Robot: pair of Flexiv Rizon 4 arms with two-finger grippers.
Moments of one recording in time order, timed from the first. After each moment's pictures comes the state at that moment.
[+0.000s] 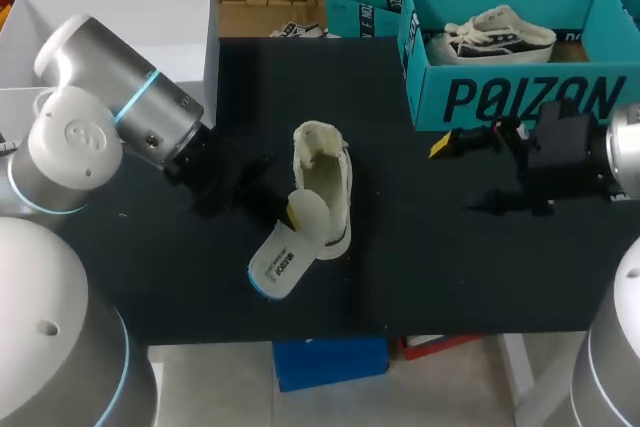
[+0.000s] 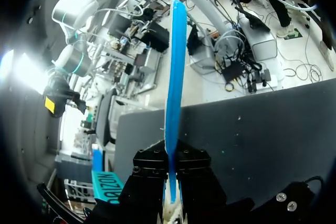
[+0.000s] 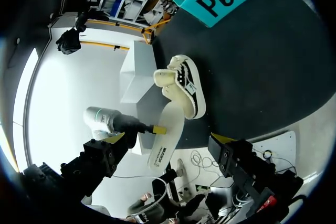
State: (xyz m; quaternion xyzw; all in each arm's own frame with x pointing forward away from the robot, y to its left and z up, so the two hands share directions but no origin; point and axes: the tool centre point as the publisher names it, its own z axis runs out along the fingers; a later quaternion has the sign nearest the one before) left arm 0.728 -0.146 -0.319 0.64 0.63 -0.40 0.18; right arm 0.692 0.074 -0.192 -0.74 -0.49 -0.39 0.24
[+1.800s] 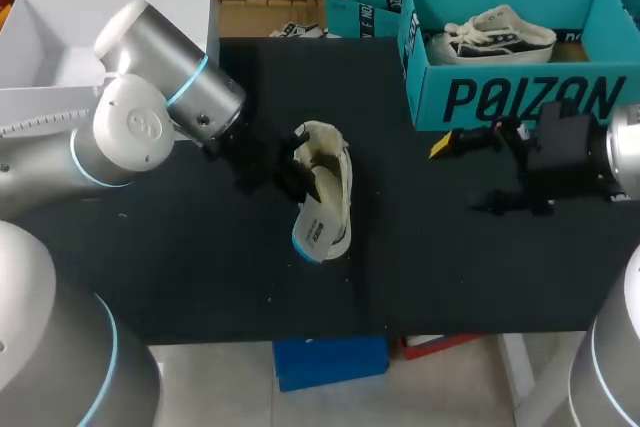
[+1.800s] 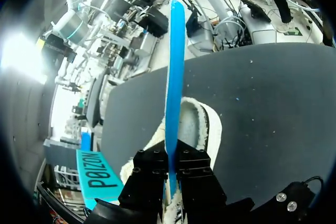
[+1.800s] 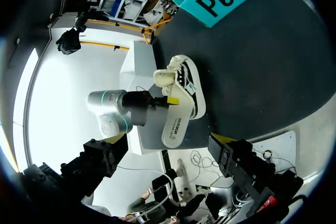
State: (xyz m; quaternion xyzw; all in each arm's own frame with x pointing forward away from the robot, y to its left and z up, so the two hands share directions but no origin) left arm 0.812 -0.180 -0.365 0.62 0.68 -0.35 0.17; right arm 0.692 0.074 -0.192 -0.74 -0.49 -0.39 0.24
